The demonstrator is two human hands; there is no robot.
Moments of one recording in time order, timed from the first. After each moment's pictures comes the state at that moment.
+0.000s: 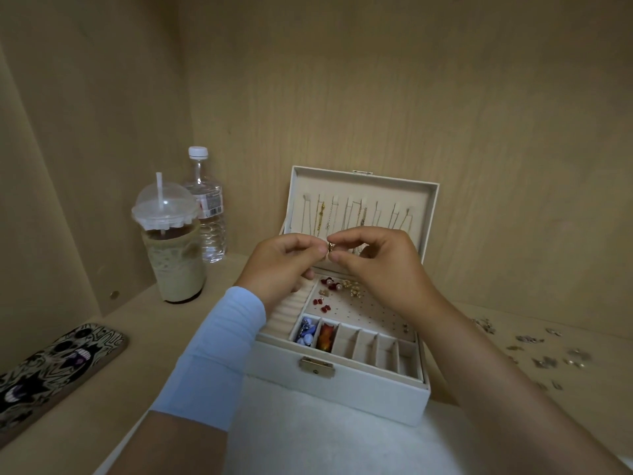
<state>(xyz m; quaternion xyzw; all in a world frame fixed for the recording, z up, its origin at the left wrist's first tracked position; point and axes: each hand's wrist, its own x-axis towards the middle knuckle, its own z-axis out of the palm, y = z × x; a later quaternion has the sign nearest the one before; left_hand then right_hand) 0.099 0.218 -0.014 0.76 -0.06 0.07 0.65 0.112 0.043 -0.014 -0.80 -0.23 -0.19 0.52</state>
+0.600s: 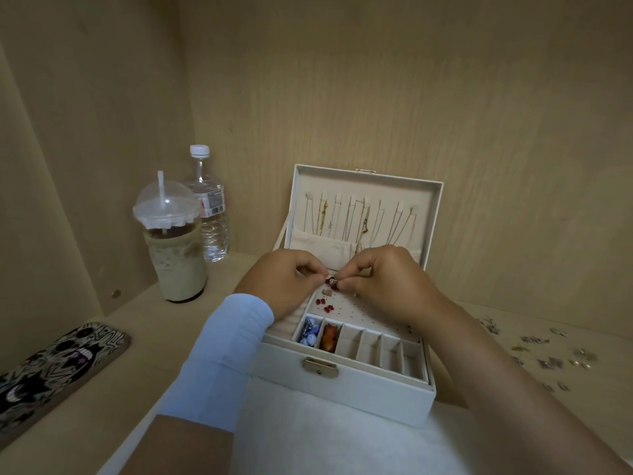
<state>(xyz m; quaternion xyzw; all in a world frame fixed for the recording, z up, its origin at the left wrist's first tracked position) 0.111 0.227 -0.030 0.90 -0.12 0.10 0.40 0.118 0.035 -0.025 -0.91 -0.19 -0.12 0.34</state>
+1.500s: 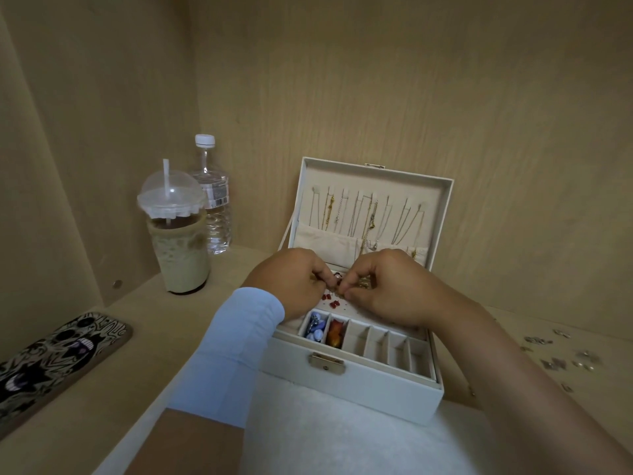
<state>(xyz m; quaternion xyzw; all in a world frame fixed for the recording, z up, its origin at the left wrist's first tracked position) 0.108 0.225 -0.027 0.94 -0.16 0.07 0.29 0.115 0.032 -0.020 -0.94 -0.26 -0.06 0.23</state>
